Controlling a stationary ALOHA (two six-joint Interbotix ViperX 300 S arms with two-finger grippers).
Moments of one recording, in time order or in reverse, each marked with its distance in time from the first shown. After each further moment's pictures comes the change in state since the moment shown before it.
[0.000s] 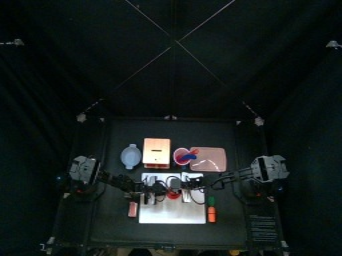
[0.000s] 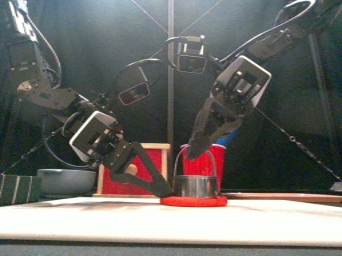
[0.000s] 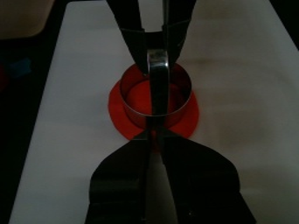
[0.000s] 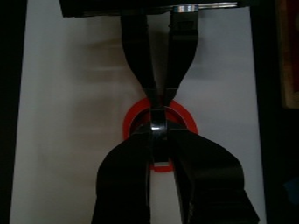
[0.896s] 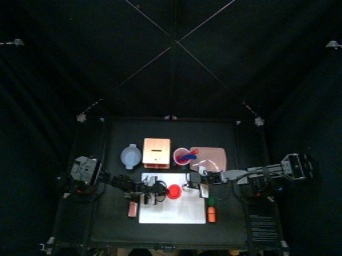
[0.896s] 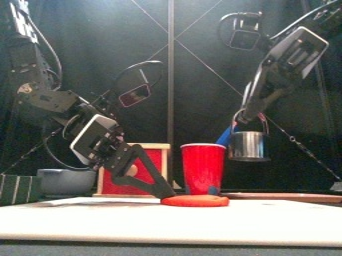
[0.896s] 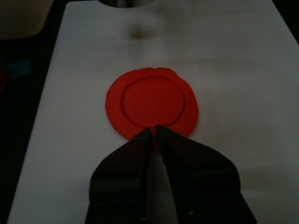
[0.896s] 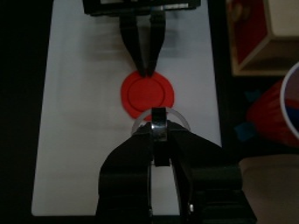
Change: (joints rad) left arm 0.000 0.011 -0.005 0.000 0.002 -0.002; right arm -0.023 -0.410 0.268 0.009 0.071 0.002
